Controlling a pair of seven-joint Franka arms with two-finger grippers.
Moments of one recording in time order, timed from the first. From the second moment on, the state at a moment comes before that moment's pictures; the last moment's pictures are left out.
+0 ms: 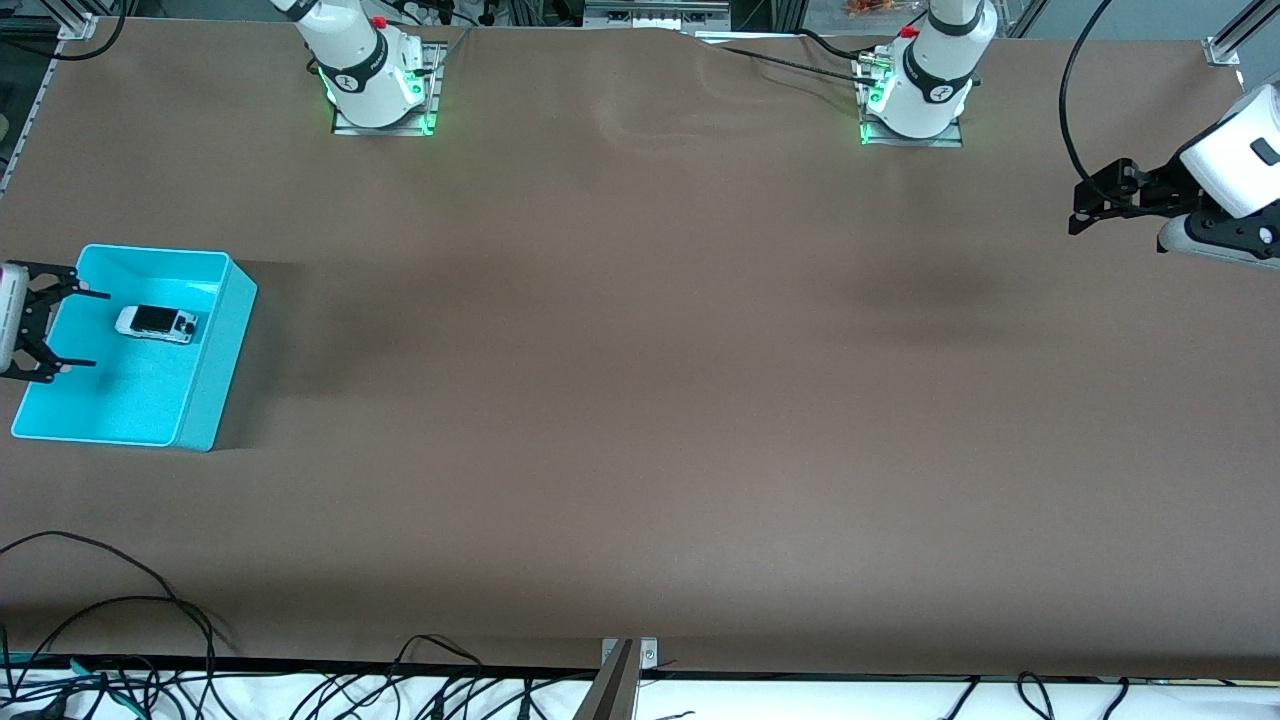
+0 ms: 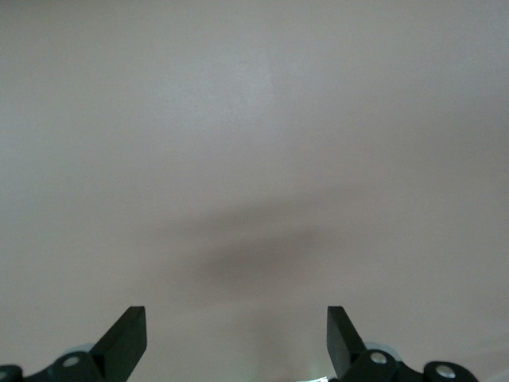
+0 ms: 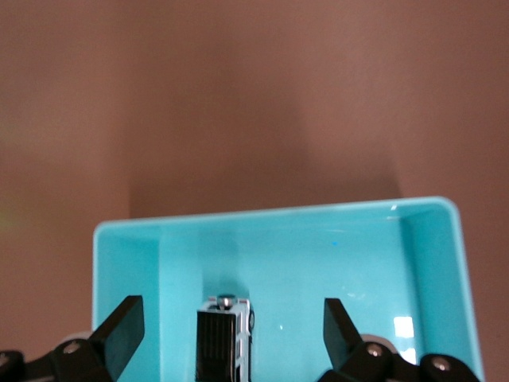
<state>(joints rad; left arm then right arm) 0.03 -0.01 -0.05 -1.60 -0.02 1.50 0.17 -0.13 0.45 -0.32 -1.45 0.30 1.59 -1.79</state>
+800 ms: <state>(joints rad) 0.03 -0.01 -0.04 -1.60 -0.02 1.50 0.17 0.12 0.36 -0.32 -1.30 0.26 1.46 -0.67</state>
